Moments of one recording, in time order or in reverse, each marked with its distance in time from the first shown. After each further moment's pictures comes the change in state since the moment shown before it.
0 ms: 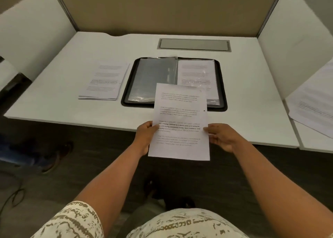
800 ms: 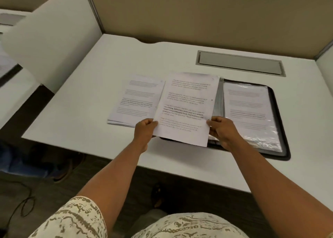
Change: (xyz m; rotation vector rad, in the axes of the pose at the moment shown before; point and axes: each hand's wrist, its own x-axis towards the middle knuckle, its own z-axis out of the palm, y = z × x) left_hand 0.184 0.104 -0.175 -0.008 0.224 0.068; right_hand 0.186 -0.119 0.202 -0.002 0.155 -0.147
